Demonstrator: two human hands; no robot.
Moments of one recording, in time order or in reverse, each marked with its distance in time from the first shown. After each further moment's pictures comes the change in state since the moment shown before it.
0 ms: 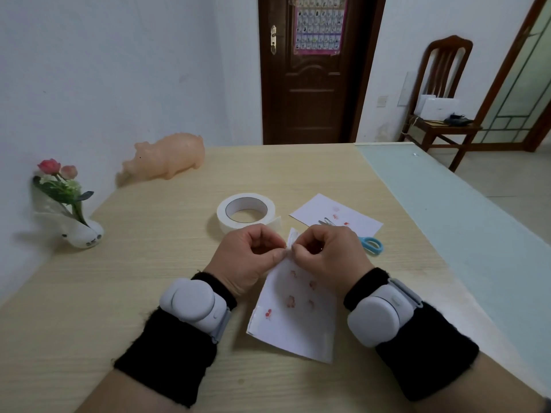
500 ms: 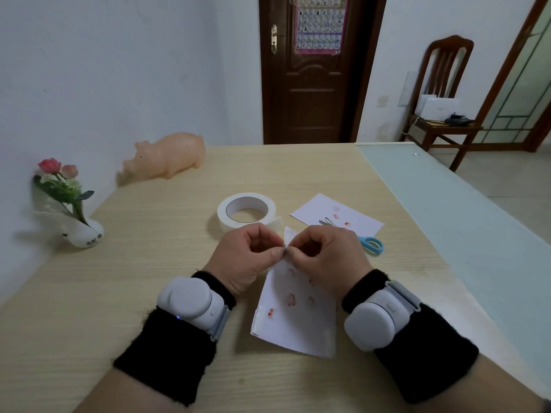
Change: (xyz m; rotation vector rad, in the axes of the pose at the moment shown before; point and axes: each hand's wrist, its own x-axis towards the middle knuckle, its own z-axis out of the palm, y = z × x) left_hand 0.002 -0.002 -0.002 -0.047 -0.003 -0.010; right_hand -0.002 -0.003 0.001 -0.033 0.014 -0.041
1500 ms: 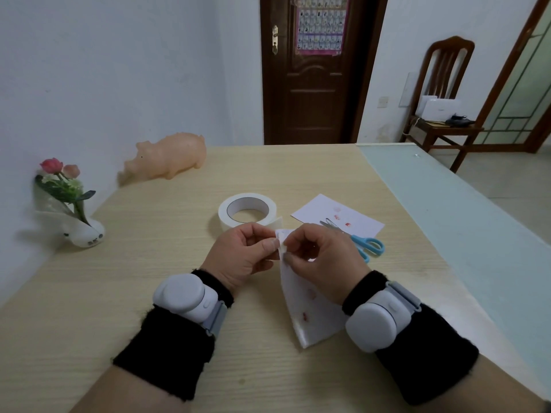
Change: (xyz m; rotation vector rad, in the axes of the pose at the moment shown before) left_hand 0.002 0.000 -0.001 -0.268 0.046 -0.175; right_hand -0.001 0.005 0.006 0.096 -0.058 -0.084
